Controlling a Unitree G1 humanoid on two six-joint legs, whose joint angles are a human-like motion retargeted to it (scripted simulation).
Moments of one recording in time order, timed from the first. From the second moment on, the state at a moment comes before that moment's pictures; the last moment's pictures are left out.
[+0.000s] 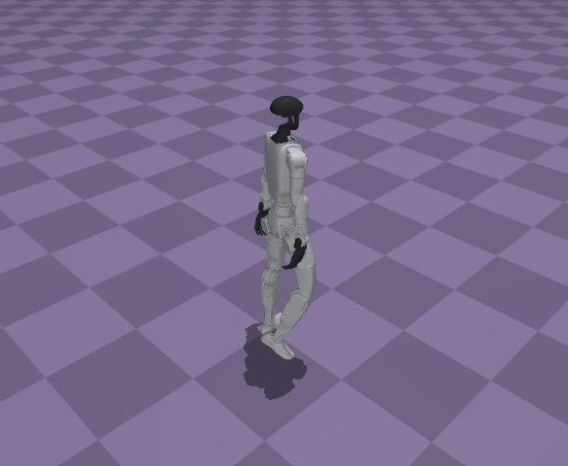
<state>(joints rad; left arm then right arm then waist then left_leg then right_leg) 0.06 0.14 0.36 1.61 0.07 0.00 0.05 0.03 -0.14 0.06 1.46 -0.45 0.11 0.33 -0.10 0.07 -0.10 -0.07 0.16 0.53 0.02 -0.11 -0.06 -0.12 -0.23 -0.85 0.57 0.03 -0.03</state>
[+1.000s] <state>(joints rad) 0.06 0.14 0.30 1.67 0.08 0.02 0.04 -0.01 -0.19 0.00 1.42 -0.48 0.13 0.42 0.01 -0.07 -0.04 -0.07 -0.08 -0.08 0.18 -0.14 -0.03 -0.23 -0.04 0.00 0.14 0.01 0.07</state>
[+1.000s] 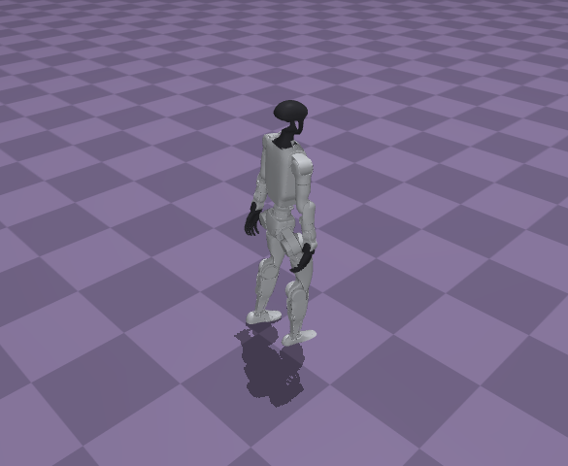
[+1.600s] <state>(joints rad) 0.02 0.13 0.23 1.62 0.17 0.09 -0.03 -0.01 -0.25 -0.16 1.69 -0.25 0.21 0.31 -0.24 0.12 -0.03 0.17 0.07 1.12 0.03 -0.33 -0.11 -0.18 -0.10 -1.34 0.14 -0.19 -0.08</state>
